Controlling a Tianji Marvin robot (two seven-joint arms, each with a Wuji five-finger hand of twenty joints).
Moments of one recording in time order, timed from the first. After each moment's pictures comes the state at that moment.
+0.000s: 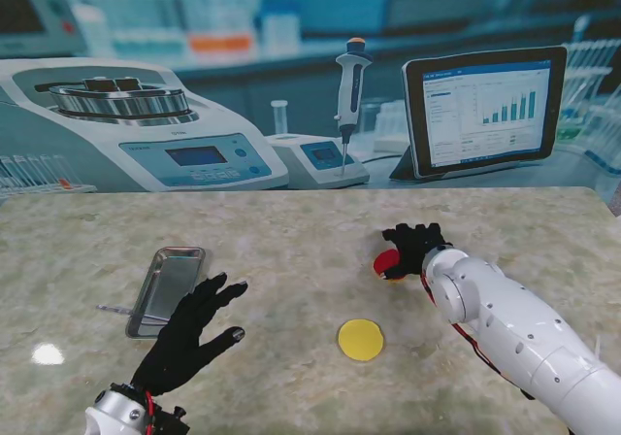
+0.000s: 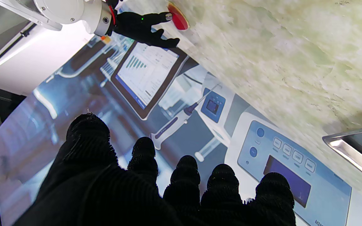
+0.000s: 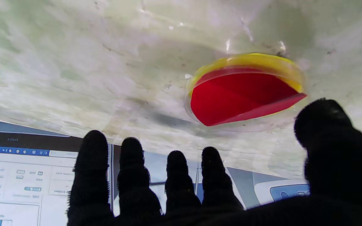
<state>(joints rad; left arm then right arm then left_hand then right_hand) 2.19 -1.13 -1.46 -2.03 0.52 -0.24 0.12 -1.09 -1.04 0.81 -1.18 -0.94 0.15 0.17 0.70 0.01 -0.01 -0.04 0.20 -0.13 0.21 0.16 0.14 -0.02 0.00 0.23 0.05 0.03 -0.01 0.06 -0.06 0.21 0.02 0.05 0.29 -0.41 0.65 -0.19 0.11 0.01 0.29 0.78 0.18 0.04 0.27 0.44 0.22 0.21 0.42 0.41 0.06 0.33 1.10 0.74</state>
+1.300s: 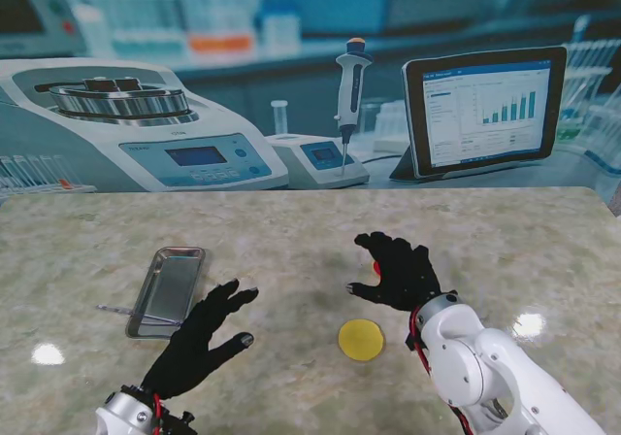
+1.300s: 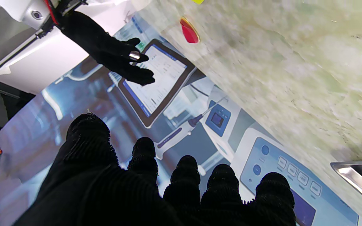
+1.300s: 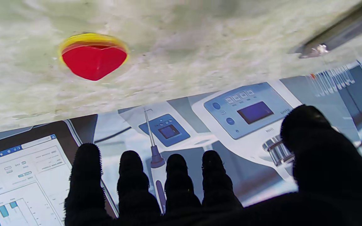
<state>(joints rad) 2.18 -1.12 -1.43 -2.01 0.47 -0.26 0.08 -1.67 -1.07 1.18 -1.84 -0.86 0.19 0.07 0.70 0.01 -0.01 -0.04 0.20 -0.13 0.21 0.16 0.14 -0.02 0.00 0.23 0.05 0.03 -0.01 0.06 -0.06 0.21 0.02 0.05 0.33 -0.33 0.60 -0.09 0.11 0.01 0.22 0.66 0.18 0.04 0.25 0.26 0.16 0.21 0.27 0.28 -0.04 0.36 0.87 0.57</state>
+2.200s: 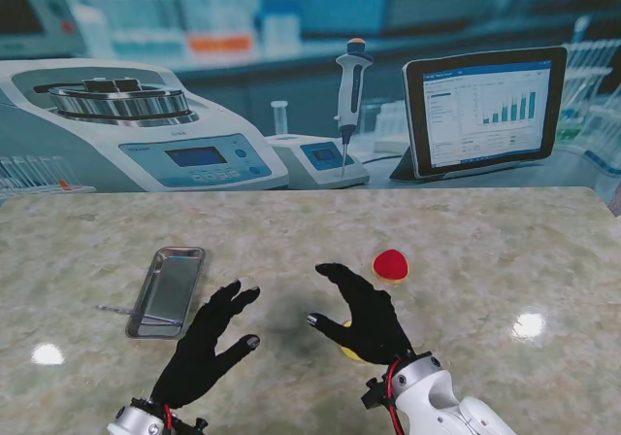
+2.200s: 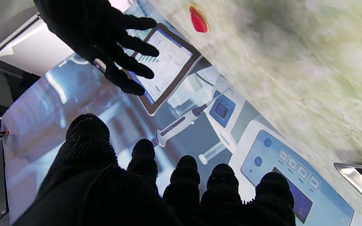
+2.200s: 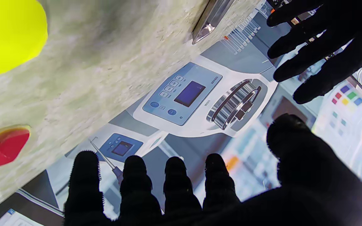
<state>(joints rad) 2.19 -1.14 -1.35 -1.99 0.49 -0.27 0.23 -1.88 -1.13 1.12 -1.92 -0.57 0.00 -0.18 0.70 0.01 -0.01 -0.04 0.18 -0.13 0.20 0.15 0.14 -0.02 0.00 0.23 0.05 0.03 -0.01 0.09 -0.06 0.21 0.02 0.07 0.42 -0.21 0.50 -0.05 0.11 -0.04 0.15 0.62 0.18 0.05 0.21 0.17 0.14 0.15 0.22 0.24 -0.10 0.36 0.80 0.50</state>
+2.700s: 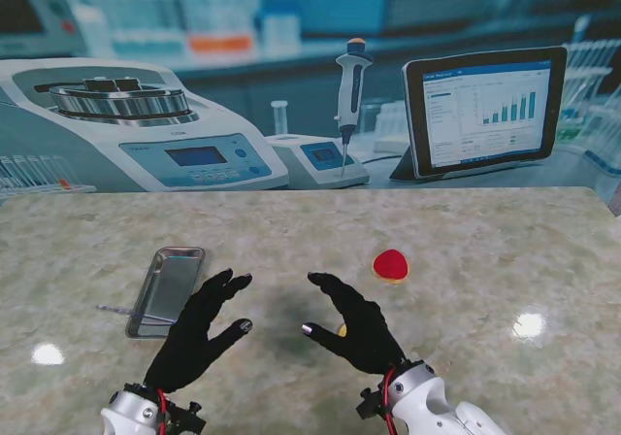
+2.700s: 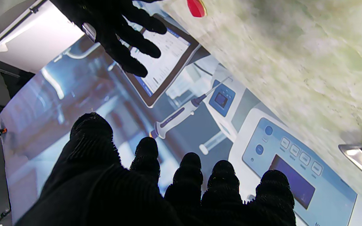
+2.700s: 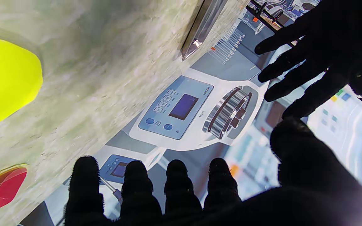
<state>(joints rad) 2.16 -1.15 -1.39 -2.00 0.49 -0.24 0.21 -1.87 -1.13 1.10 -1.85 -0.49 -0.09 -0.17 0.73 0.01 -0.01 -0.04 0.18 -0.09 0.25 0.18 0.14 0.02 0.05 0.30 0.05 0.04 0.02 0.26 -0.06 0.21 0.03 0.24 0.42 -0.18 0.43 -0.04 0.13 -0.08 0.00 0.61 0.18 0.03 0.13 0.17 0.12 0.13 0.15 0.20 -0.12 0.34 0.71 0.45</state>
